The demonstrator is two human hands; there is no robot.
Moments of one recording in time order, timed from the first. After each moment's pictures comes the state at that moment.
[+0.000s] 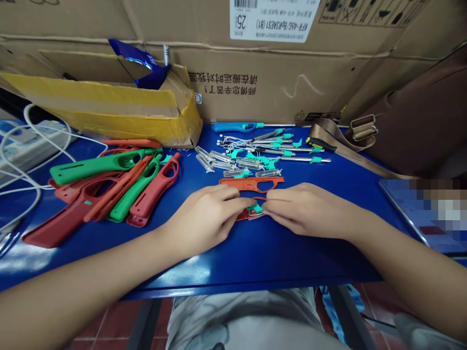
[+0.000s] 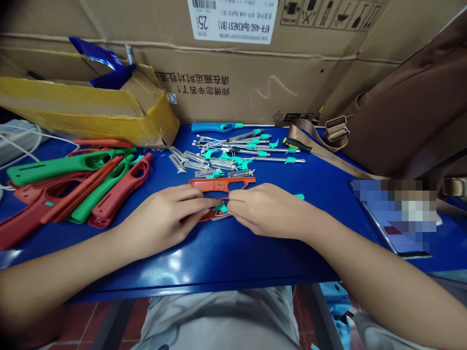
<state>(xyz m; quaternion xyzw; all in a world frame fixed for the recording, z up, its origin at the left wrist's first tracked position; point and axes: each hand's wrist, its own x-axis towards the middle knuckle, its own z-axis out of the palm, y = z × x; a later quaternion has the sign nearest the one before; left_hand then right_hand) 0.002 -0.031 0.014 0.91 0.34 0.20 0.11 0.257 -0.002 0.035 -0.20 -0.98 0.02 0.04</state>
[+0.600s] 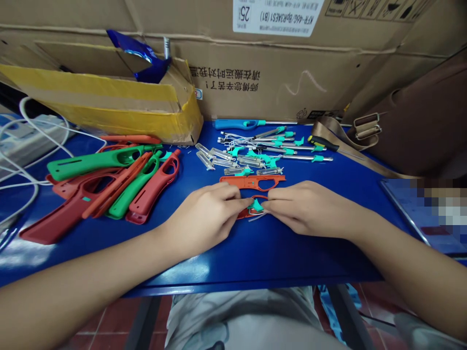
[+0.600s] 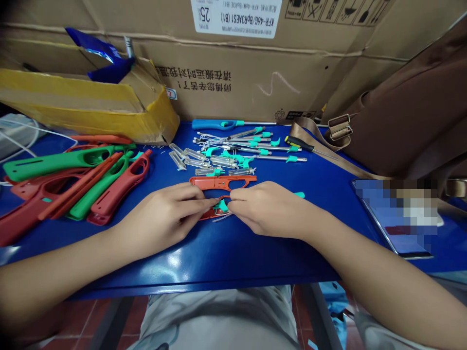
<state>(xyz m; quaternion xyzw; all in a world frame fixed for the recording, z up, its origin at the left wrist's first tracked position) 0.003 -0.033 0.013 0.91 0.35 0.20 0.08 0.257 -0.003 0.036 -0.20 -0.98 0.02 0.03</state>
